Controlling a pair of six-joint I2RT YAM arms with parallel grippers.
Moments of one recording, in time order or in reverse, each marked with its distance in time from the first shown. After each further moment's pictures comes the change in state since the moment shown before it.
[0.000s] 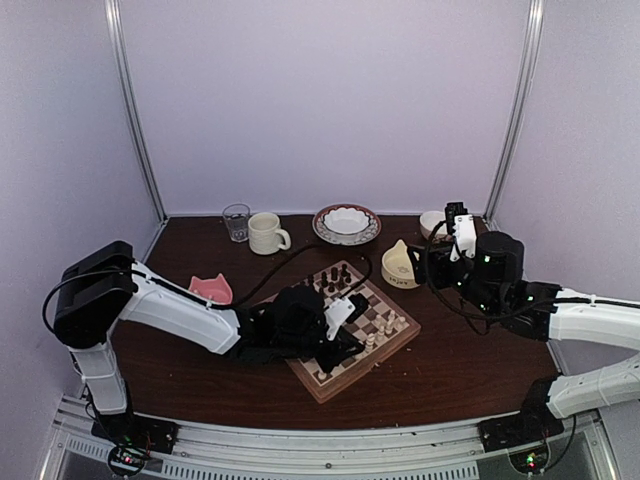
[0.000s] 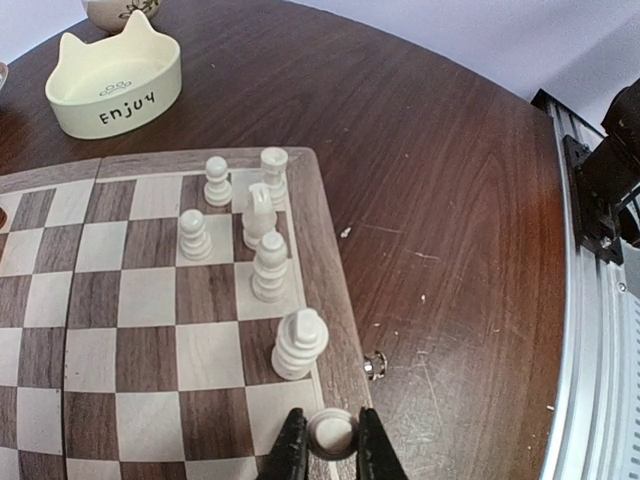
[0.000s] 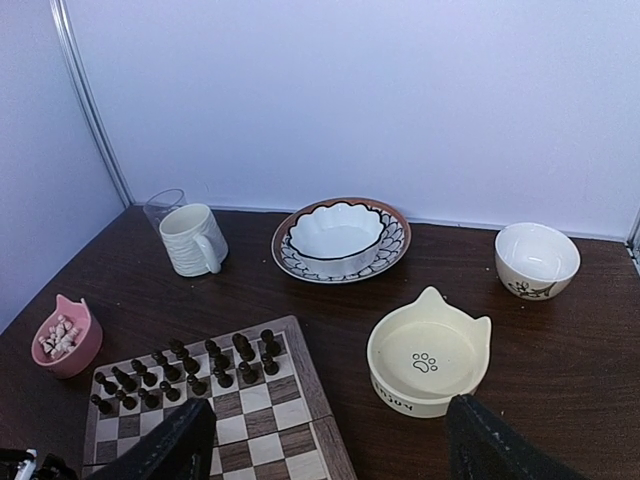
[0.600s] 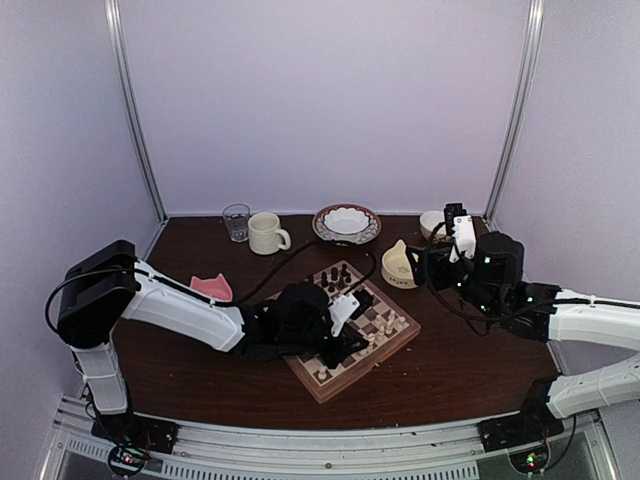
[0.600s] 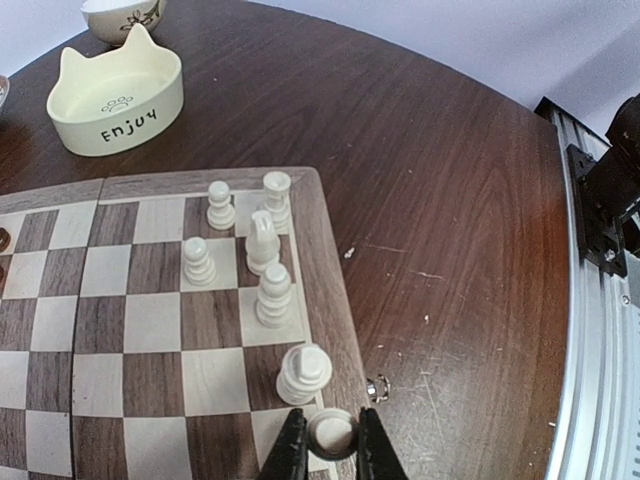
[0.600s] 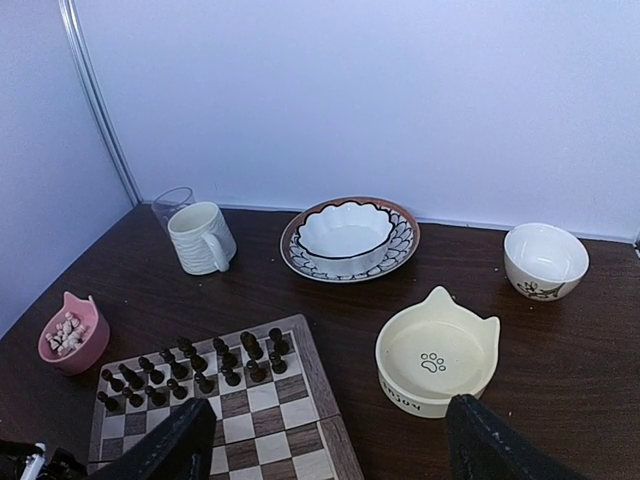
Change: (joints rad) left arm 0.000 0.023 0.042 -0.013 -0.013 0.008; right arm 0.000 0.000 -0.008 0.015 -0.023 0.000
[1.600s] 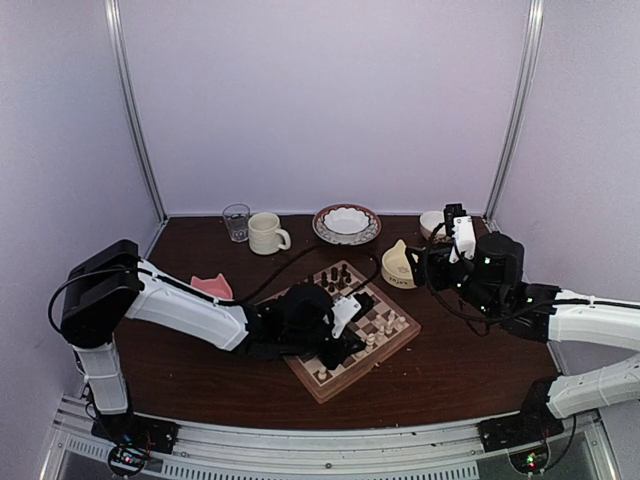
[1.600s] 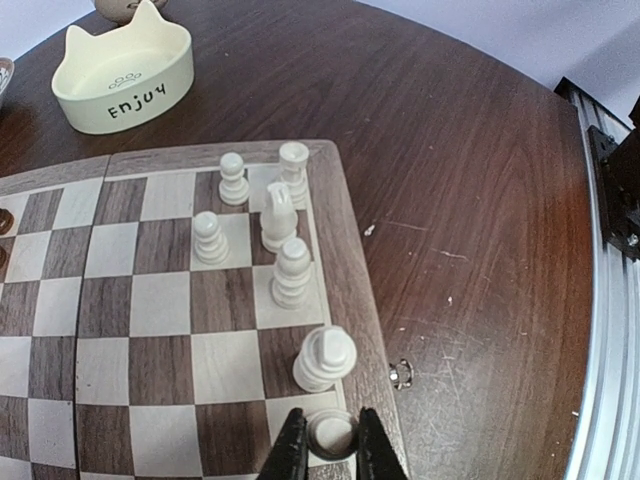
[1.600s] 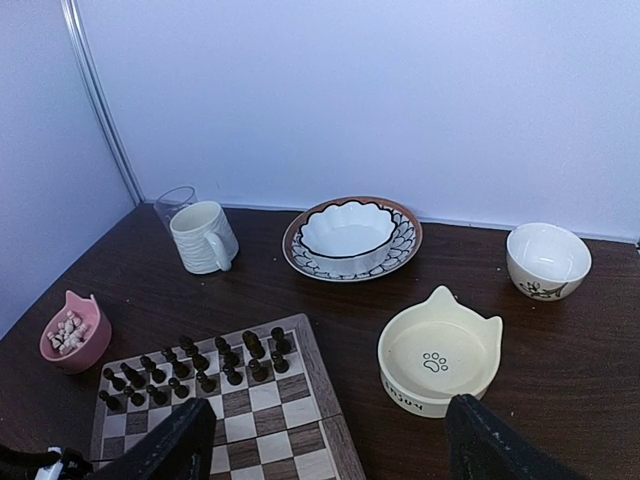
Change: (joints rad) left arm 0.000 0.017 0.025 -0.063 -0.035 0.018; right arm 0.000 0.000 -0.006 0.007 -0.005 0.000
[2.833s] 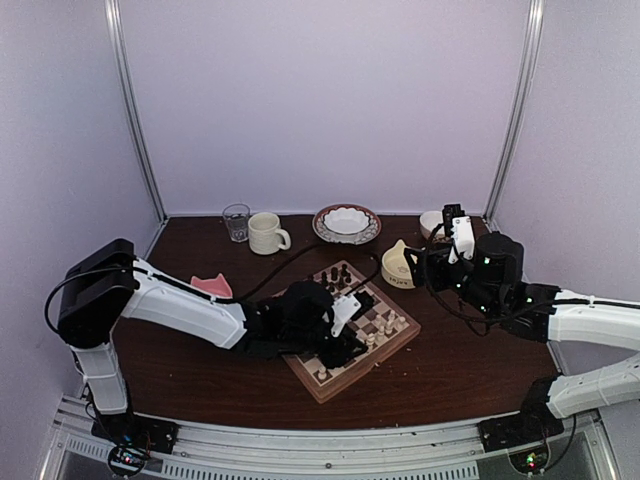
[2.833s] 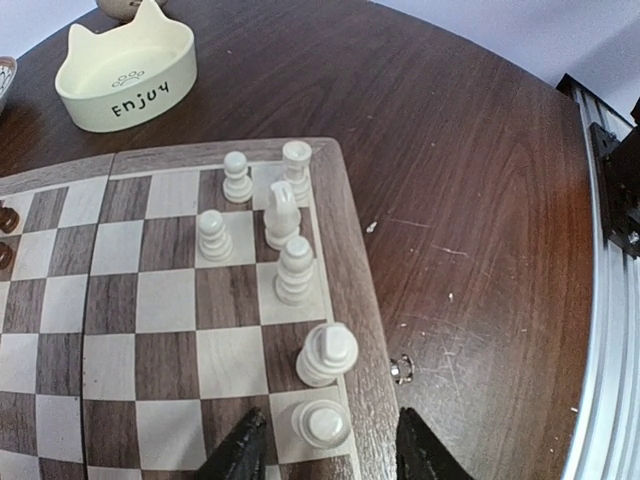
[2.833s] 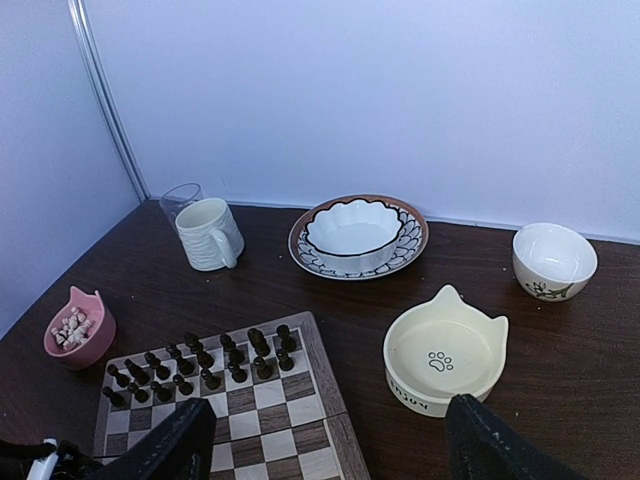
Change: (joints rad) left arm 0.000 -0.008 0.017 -0.045 0.004 0.005; right arm 0.000 0.002 0.000 0.001 -0.018 -0.003
